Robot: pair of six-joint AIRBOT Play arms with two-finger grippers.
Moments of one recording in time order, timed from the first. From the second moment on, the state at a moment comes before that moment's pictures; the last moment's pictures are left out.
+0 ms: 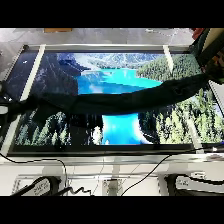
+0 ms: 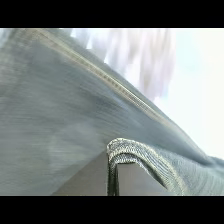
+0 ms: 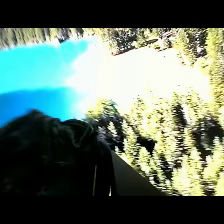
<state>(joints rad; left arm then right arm) 0.42 -1.21 0.88 0.78 -0.55 -1.18 -0.44 -1.41 1.72 -1.38 1.24 1.58</state>
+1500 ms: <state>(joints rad) 0.76 -0.83 0.84 1.19 -0.78 -1.14 -0.62 -0.58 0.54 -1.31 1.07 1.40</state>
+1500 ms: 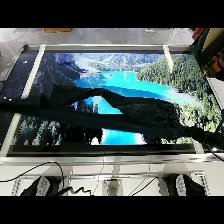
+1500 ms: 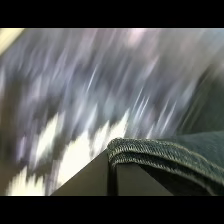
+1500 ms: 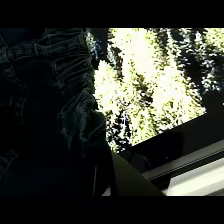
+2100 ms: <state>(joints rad) 0.79 -0.82 0.53 1.61 -0.96 -1.37 -0.62 -0.56 0.48 -1.39 1.23 1.36</state>
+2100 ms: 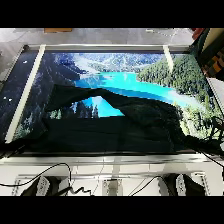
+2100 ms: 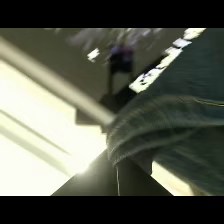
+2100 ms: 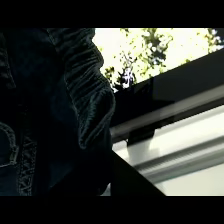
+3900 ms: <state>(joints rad) 0.68 -0.82 0.73 1.61 -0.70 -1.62 -0.62 -1.69 1.18 -0.90 1.09 1.04</state>
